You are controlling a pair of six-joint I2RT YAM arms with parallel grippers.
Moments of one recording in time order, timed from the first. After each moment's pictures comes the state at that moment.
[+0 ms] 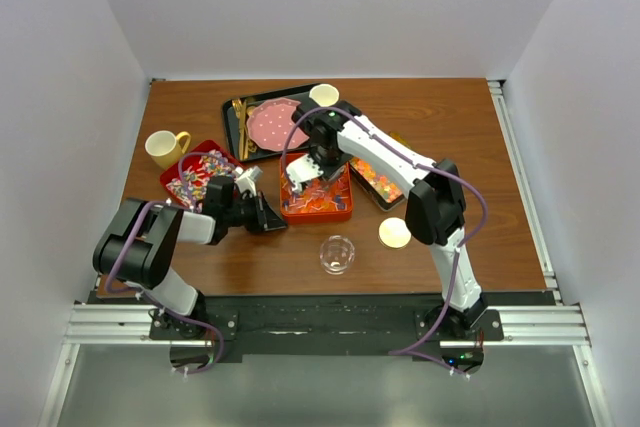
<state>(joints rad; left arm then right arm) -0.23 1.59 0.42 0.46 0.70 -0.54 0.75 2.18 2.07 -1.26 0.19 -1.50</state>
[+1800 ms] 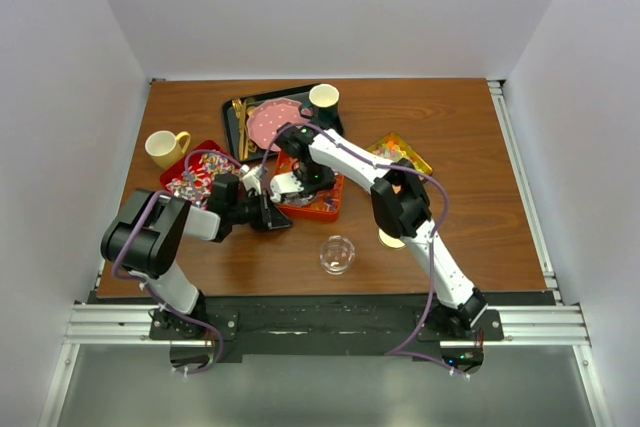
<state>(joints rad) -0.26 1.67 0.45 0.52 0.73 -0.55 0.79 2.47 2.23 -1.32 0.10 -1.23</state>
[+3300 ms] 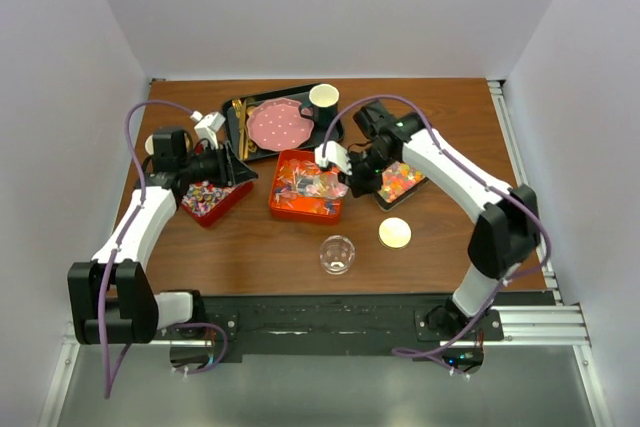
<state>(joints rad) 0.02 1.26 0.85 -0.26 0.83 -0.22 0.57 1.74 1.56 -1.08 -0.45 -0.95</state>
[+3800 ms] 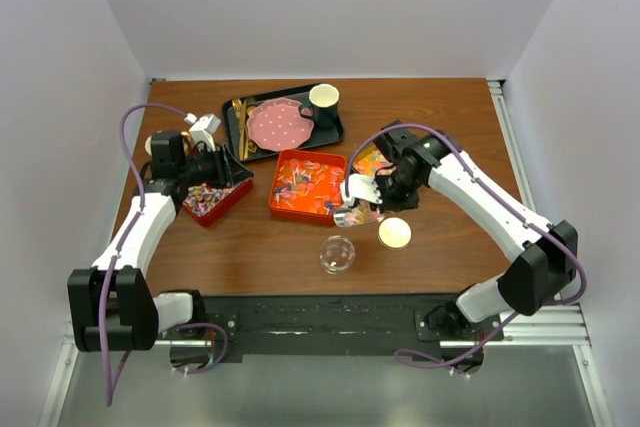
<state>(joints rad) 0.03 1.22 0.80 -0.20 0.74 -0.22 0.59 1.47 1.38 -1.27 -0.17 -1.12</state>
